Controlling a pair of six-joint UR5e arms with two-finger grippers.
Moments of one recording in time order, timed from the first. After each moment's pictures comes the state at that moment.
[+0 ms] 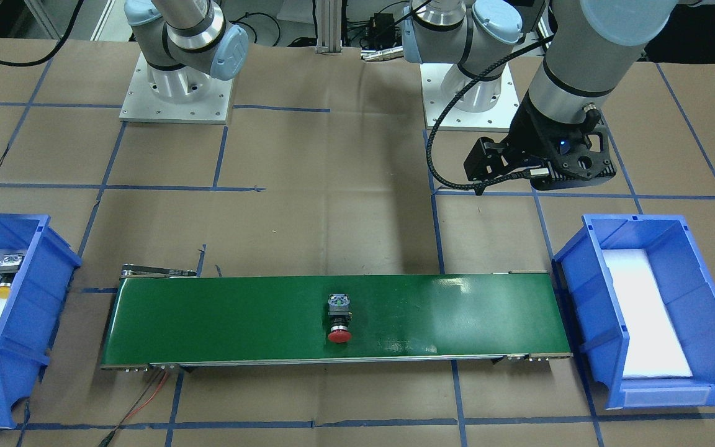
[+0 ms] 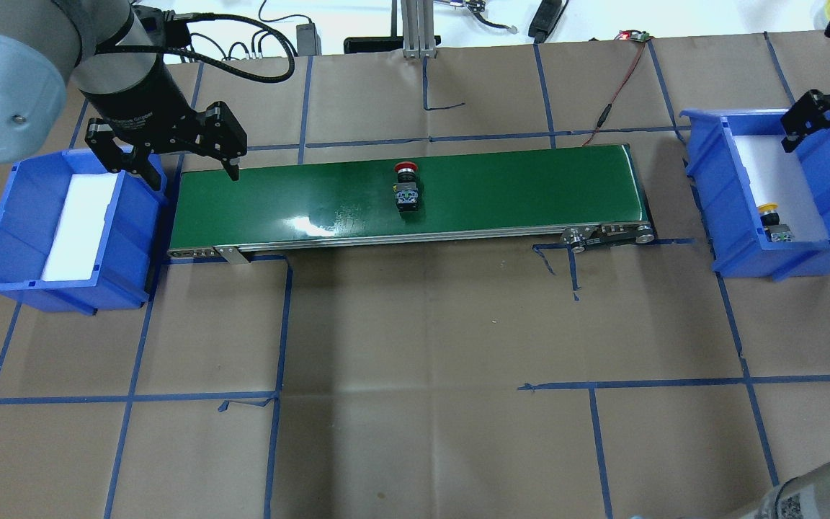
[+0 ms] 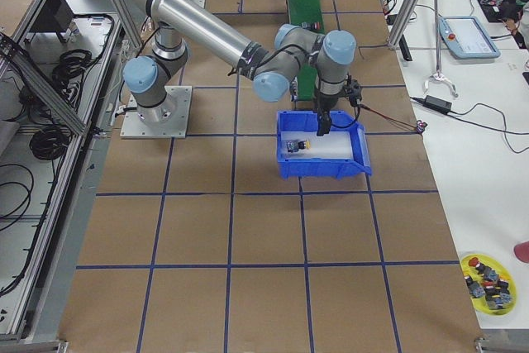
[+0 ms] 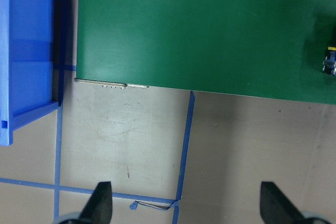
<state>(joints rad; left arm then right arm) -1.54 -1.63 -1.57 -1.54 1.60 -0.09 1.11 -1.24 1.47 -1.83 -1.60 -0.43</state>
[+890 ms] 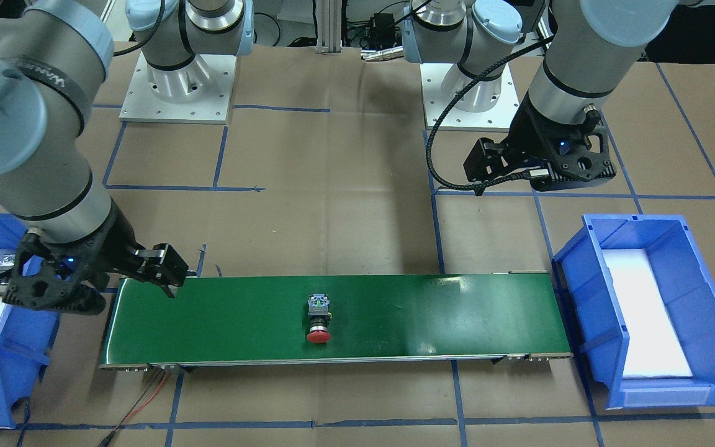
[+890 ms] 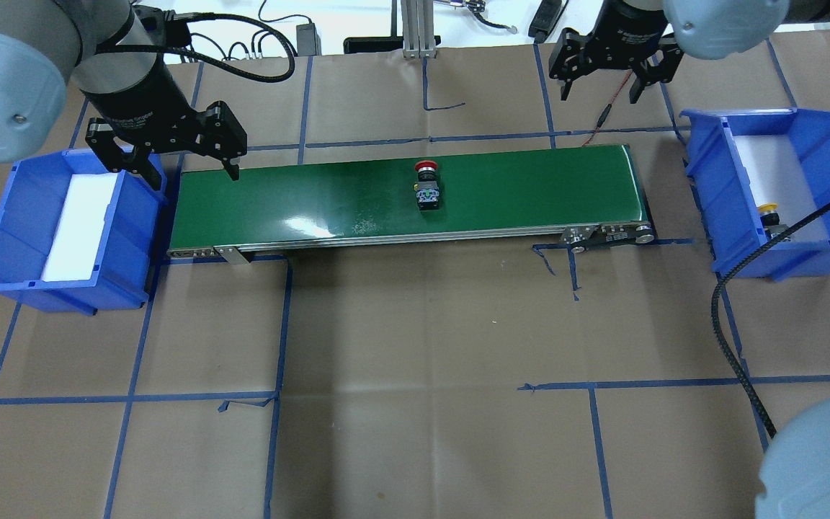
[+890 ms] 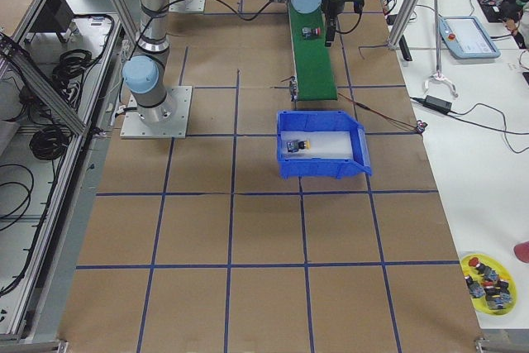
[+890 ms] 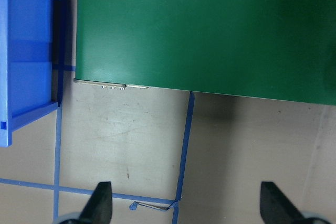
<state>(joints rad) -1.54 -1.63 -1.57 -1.54 1.60 -0.09 1.59 -1.23 1.36 -1.77 -1.56 0.11</state>
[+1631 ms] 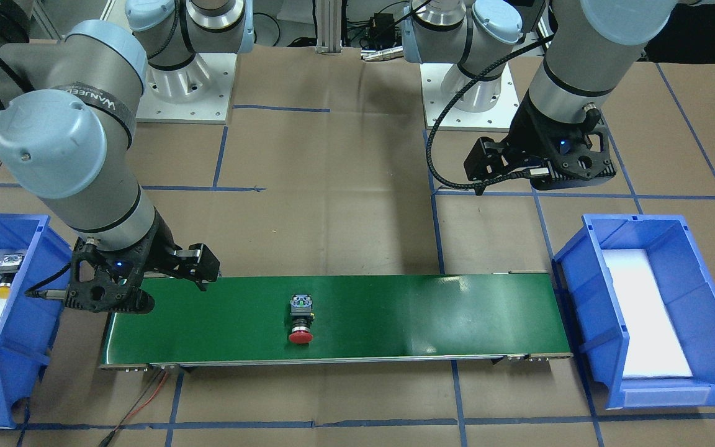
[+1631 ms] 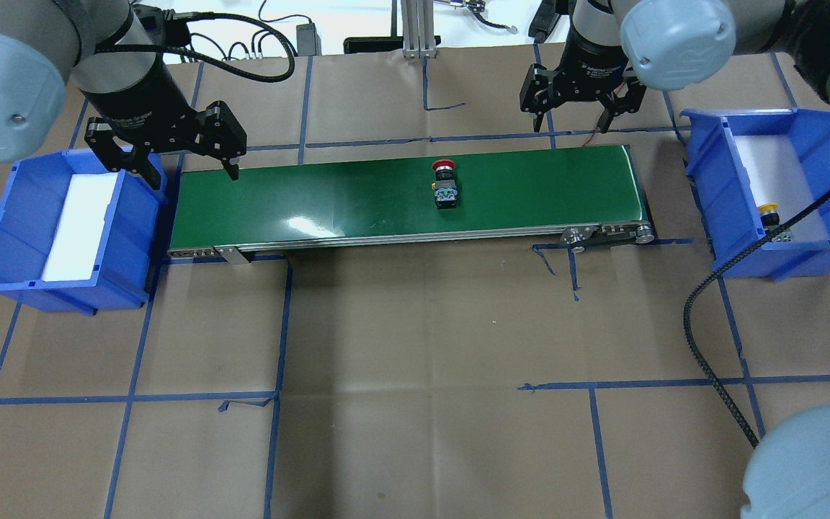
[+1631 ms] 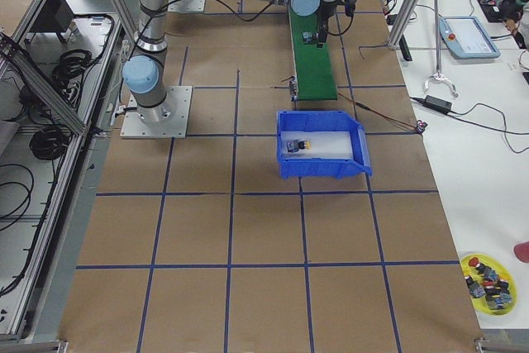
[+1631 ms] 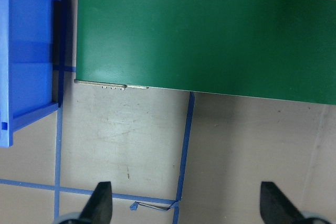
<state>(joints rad) -1.54 -1.63 -1.57 -1.54 1.60 -0.09 1.62 -1.22 1.42 -1.78 -1.55 0.12</state>
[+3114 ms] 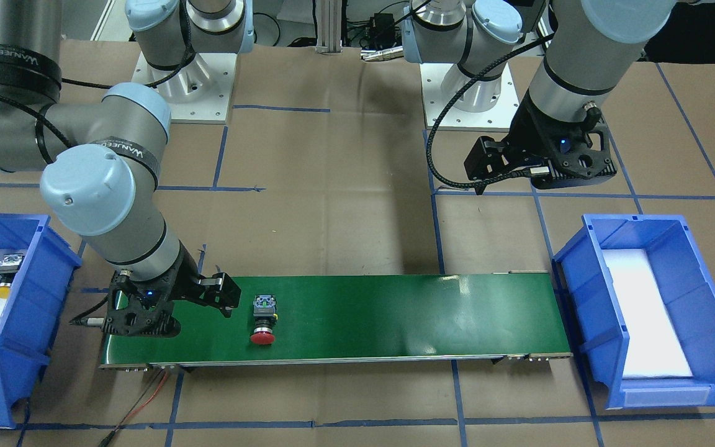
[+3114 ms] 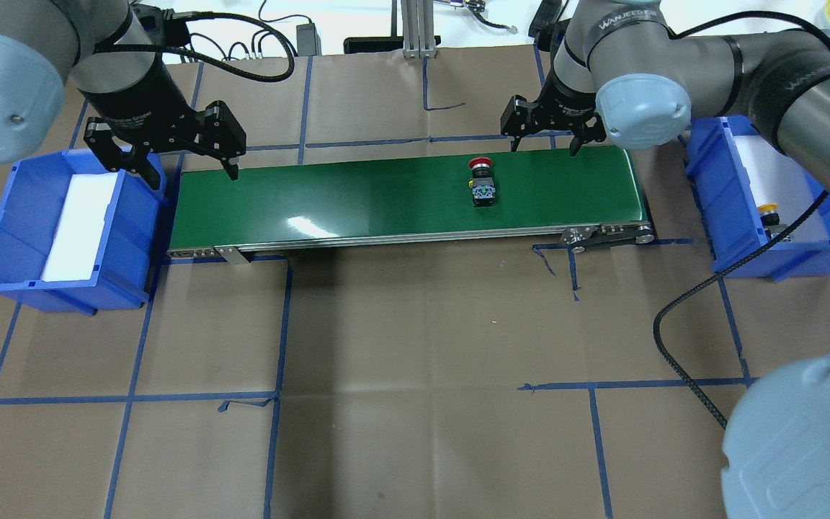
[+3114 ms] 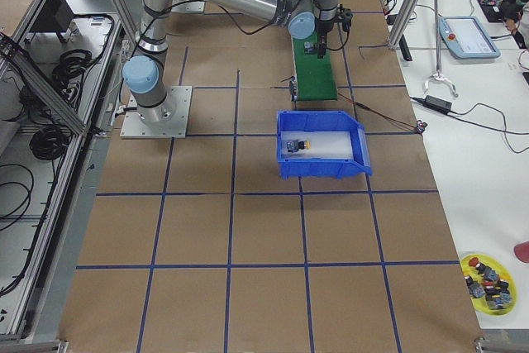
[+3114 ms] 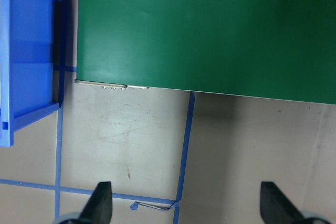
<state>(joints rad) -1.54 -1.63 -1.57 -1.54 1.60 -0.09 1.62 -1.16 1.55 -2.04 -1.47 0.12</state>
